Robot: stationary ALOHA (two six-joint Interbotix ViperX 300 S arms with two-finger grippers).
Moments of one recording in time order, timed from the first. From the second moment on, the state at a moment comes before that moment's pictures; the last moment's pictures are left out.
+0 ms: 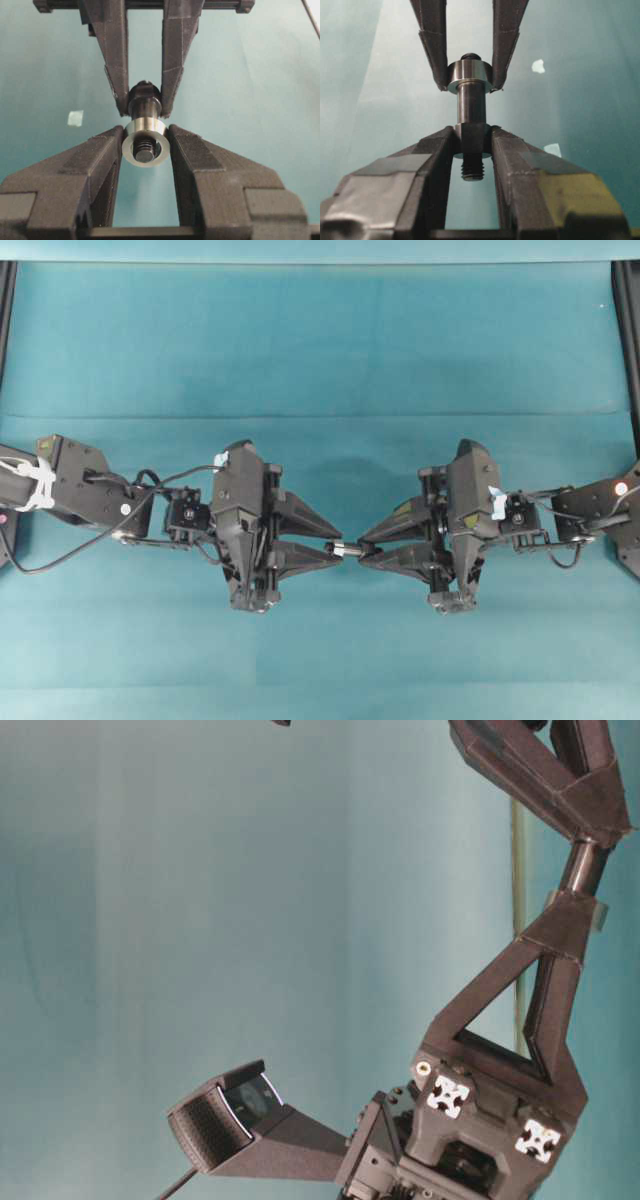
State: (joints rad) left arm -0.10 0.13 0.73 0.02 -0.55 -0.22; right arm 0.12 0.00 1.01 0.04 -0.67 0.23
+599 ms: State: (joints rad) left arm -0.10 0.16 0.67 0.02 -0.48 -0.21; right arm 0.12 0.00 1.01 0.04 -0.67 0.23
